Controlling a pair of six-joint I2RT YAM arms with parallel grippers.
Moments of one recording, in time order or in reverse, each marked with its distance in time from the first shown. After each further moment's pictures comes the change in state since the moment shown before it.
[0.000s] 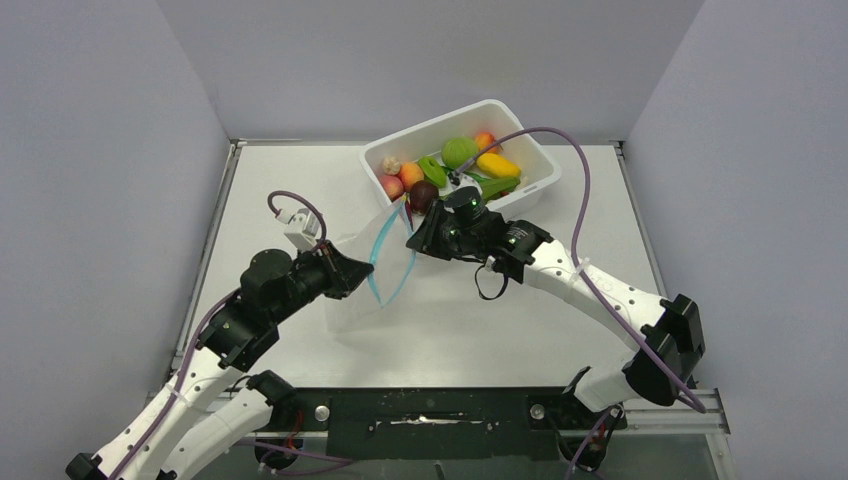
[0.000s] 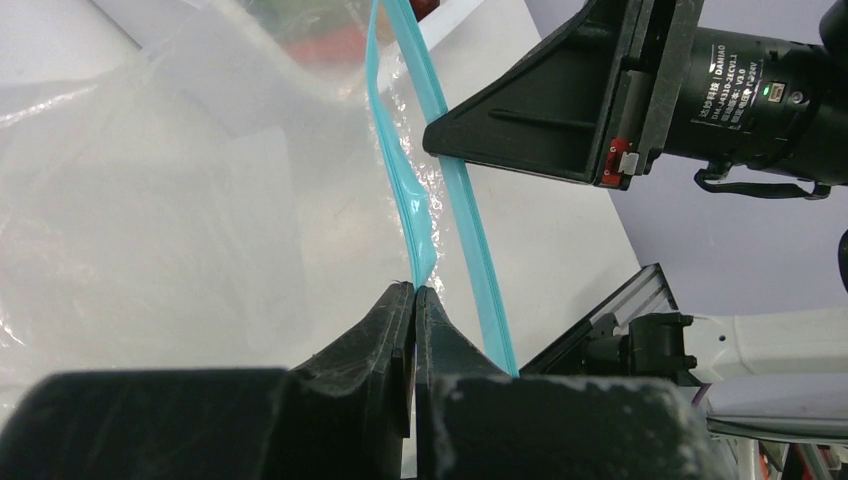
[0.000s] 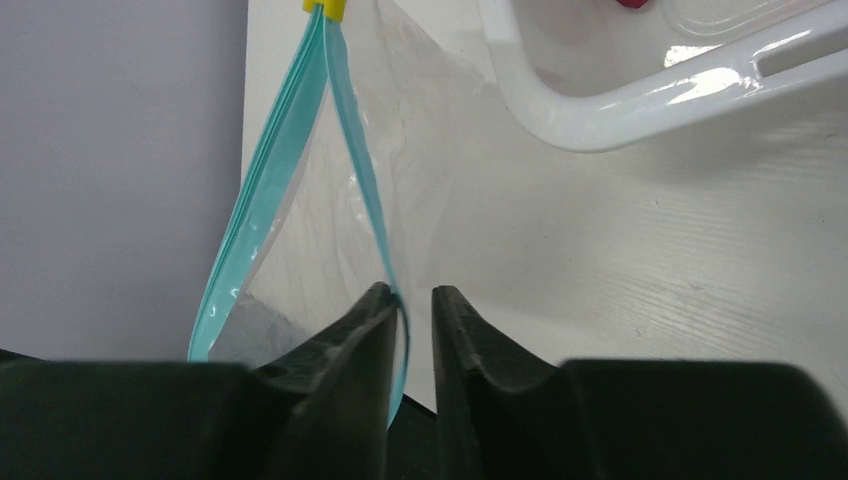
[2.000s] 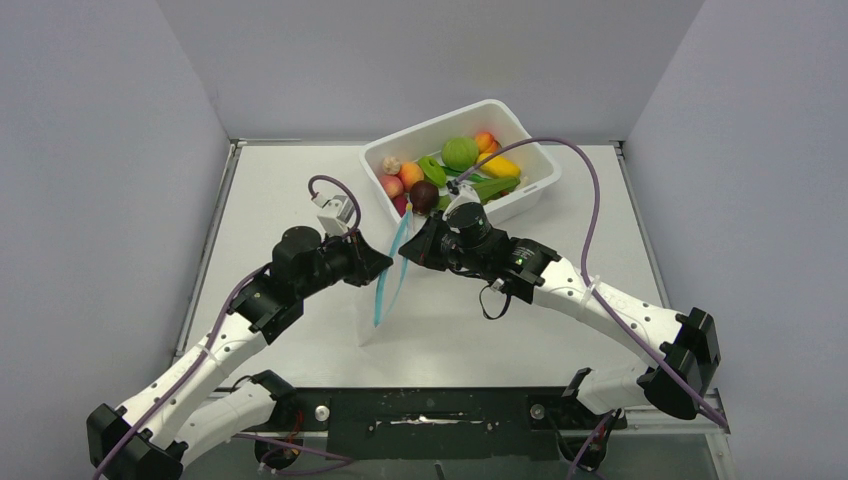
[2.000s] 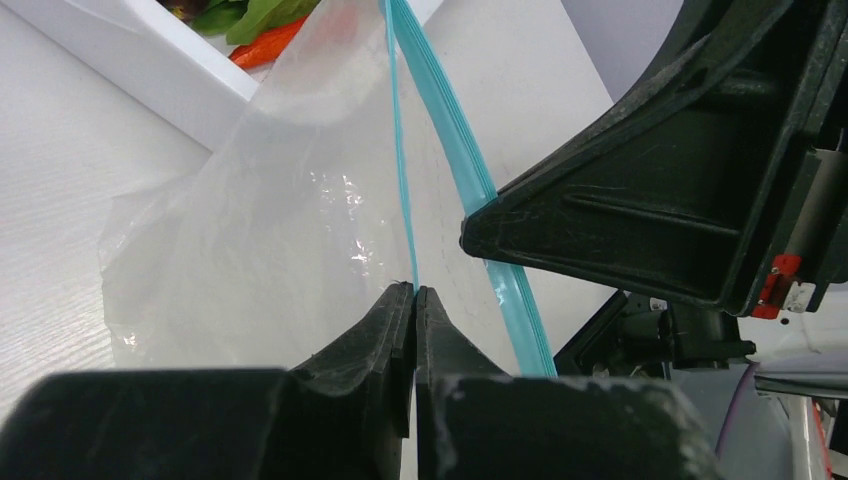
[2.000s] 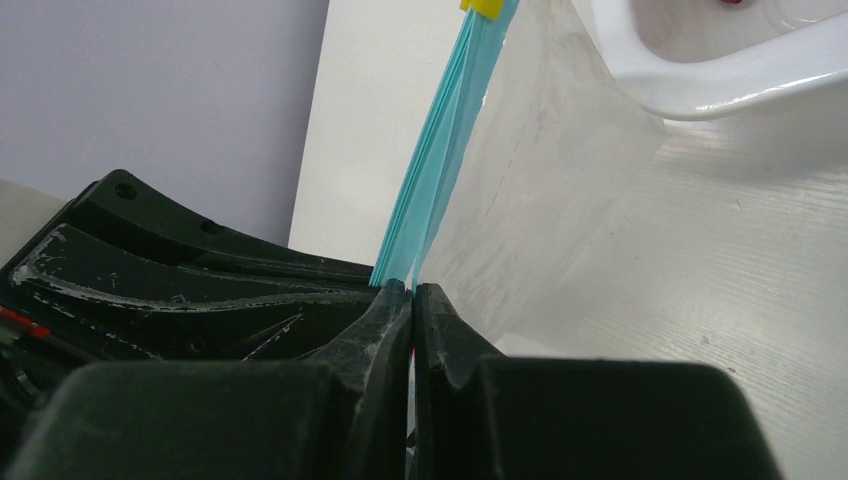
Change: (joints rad) left arm -0.004 0.231 0.040 0.118 0.093 0.103; right arm 0.086 -0.097 -0.094 0.128 0.030 0.028
